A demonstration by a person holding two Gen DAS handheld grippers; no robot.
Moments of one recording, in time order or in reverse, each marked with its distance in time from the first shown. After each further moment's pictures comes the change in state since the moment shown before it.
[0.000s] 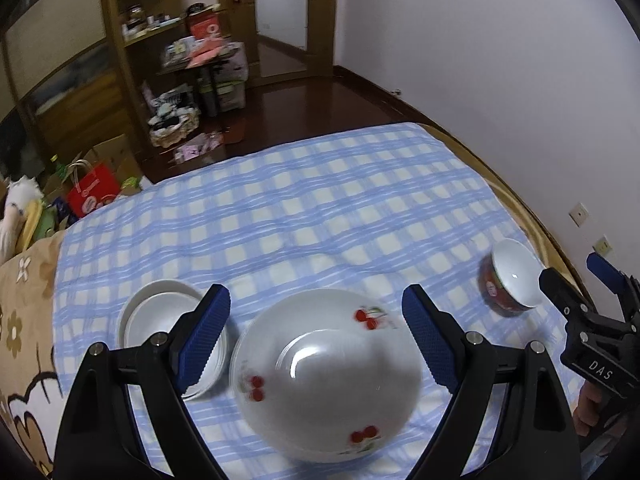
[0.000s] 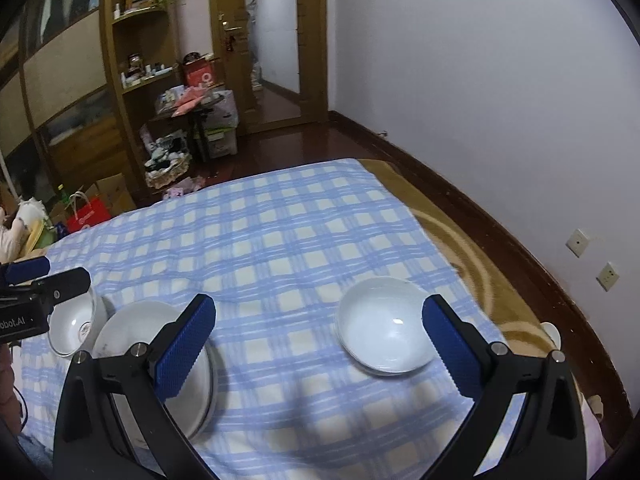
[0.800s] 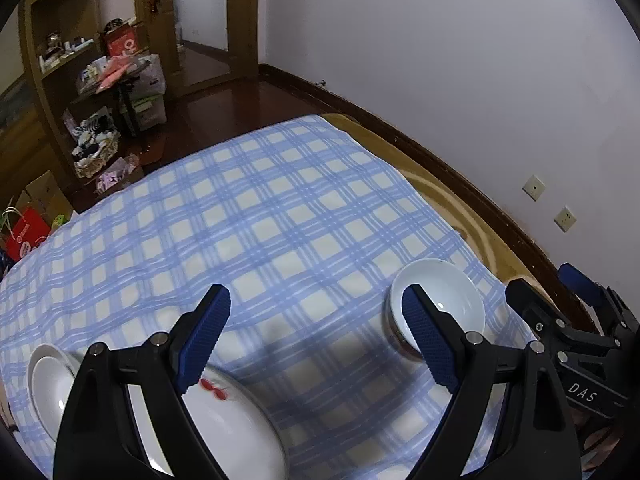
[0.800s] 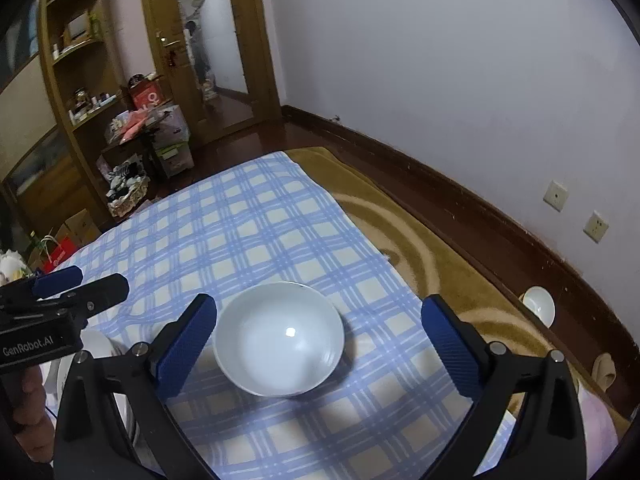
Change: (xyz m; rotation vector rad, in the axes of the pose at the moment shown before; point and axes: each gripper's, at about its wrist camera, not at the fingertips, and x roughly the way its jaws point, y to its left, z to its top) left arm 0.070 -0.132 0.033 0.137 0.019 -0.176; right arm 0.035 -0.107 -0.002 0.180 0.037 -0.061
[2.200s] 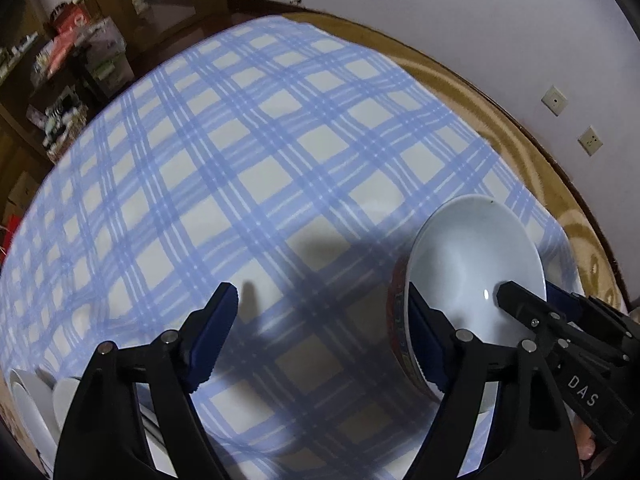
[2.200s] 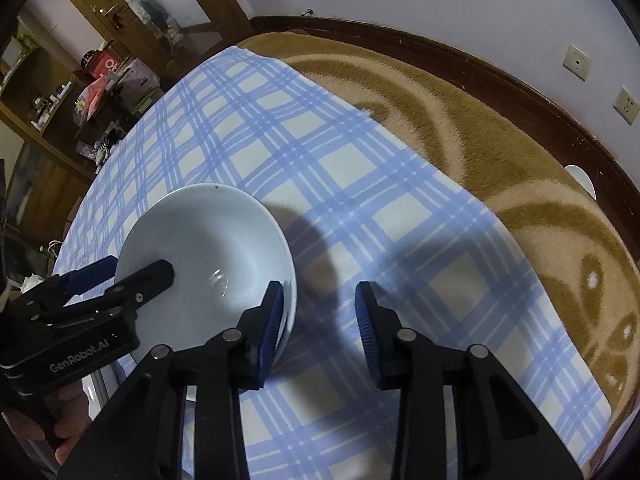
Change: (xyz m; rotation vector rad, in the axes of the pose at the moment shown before) left arm 0.126 -0.048 -0.016 0.111 0.302 0.027; right arm 0.103 -0.048 -0.048 0.205 0.385 0.101
